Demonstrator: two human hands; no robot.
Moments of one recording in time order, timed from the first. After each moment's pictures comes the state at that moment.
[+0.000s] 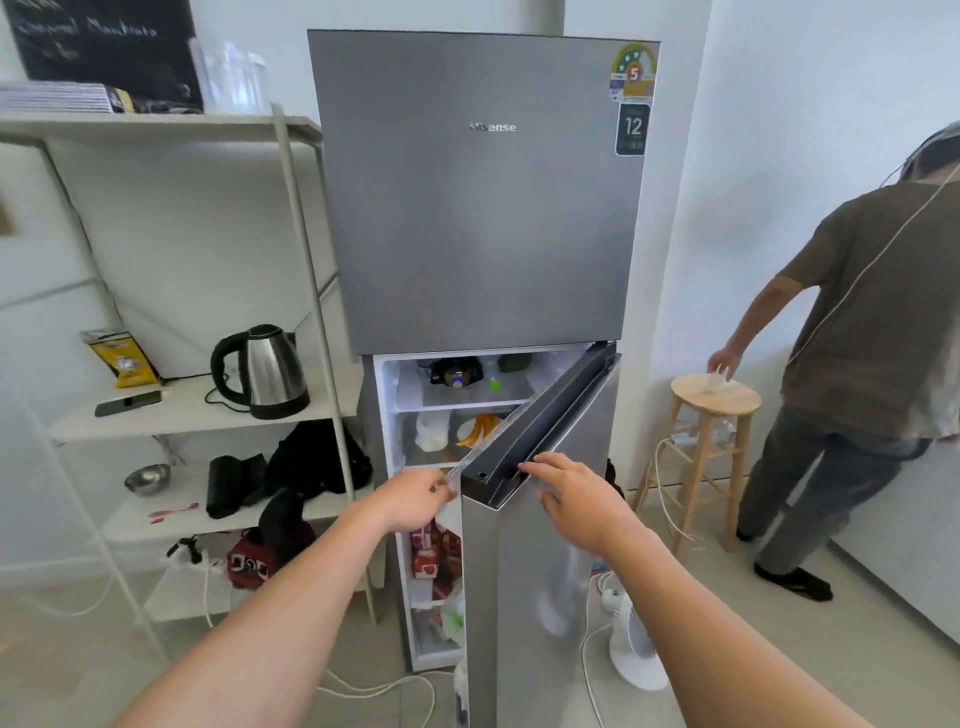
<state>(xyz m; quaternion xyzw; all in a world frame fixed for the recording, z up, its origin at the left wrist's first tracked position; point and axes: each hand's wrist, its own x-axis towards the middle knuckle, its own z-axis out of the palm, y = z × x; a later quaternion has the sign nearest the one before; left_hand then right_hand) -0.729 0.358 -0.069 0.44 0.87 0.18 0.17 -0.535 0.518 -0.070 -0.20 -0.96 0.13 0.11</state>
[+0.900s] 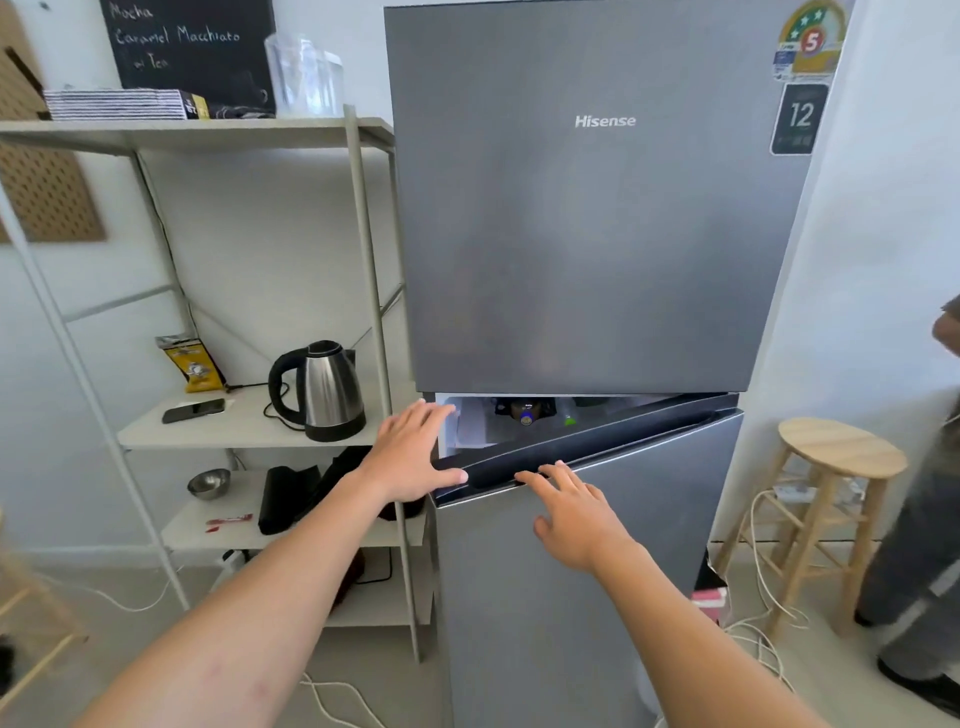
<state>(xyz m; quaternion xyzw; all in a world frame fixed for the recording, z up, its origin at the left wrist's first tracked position) -0.889 0.380 -0.019 0.45 0.88 0.14 -0.07 -0.715 0.552 -0.070 -0.15 -0.98 0.10 0.07</state>
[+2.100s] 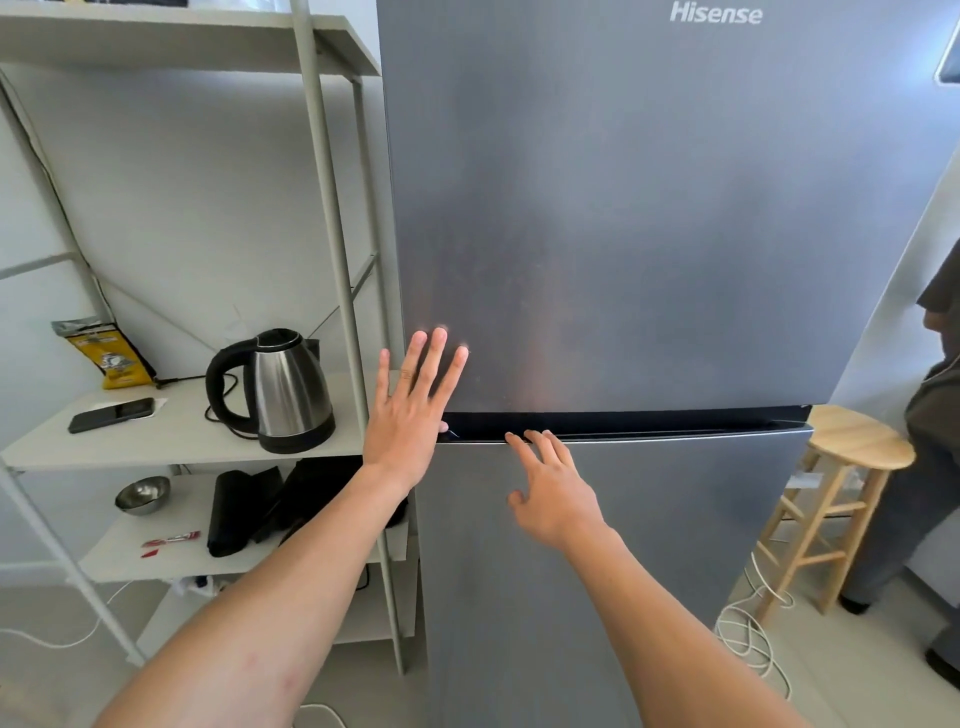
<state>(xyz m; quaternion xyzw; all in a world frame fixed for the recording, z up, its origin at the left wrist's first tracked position) -1.044 0.464 -0.057 0.42 0.83 0.01 -0.36 -0.874 0.584 -0.083 -0.25 -0.95 0.14 0.11</state>
